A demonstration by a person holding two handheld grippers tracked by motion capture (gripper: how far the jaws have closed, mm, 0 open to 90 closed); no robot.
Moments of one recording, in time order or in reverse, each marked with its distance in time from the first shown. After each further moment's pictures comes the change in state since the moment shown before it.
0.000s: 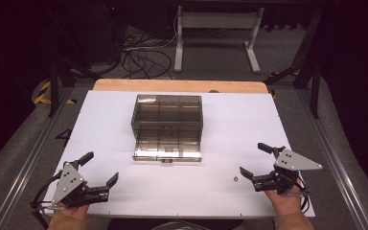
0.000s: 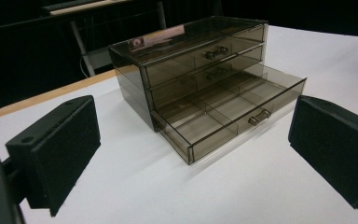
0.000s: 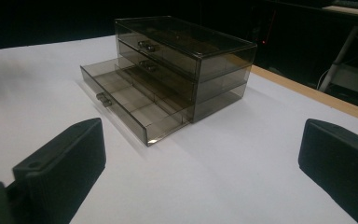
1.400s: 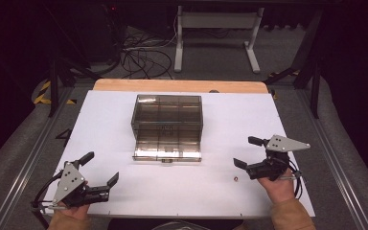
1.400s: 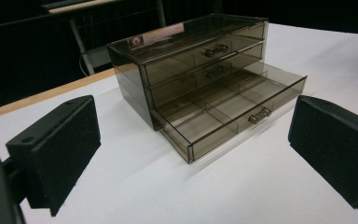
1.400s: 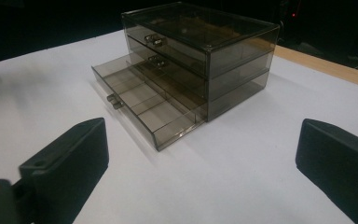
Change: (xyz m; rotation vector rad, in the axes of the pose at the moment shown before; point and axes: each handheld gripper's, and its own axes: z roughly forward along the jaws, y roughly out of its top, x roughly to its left) left arm -0.001 0.000 0.002 0.006 -0.002 0.000; right arm -0.020 0.012 0.029 0.075 0.109 0.092
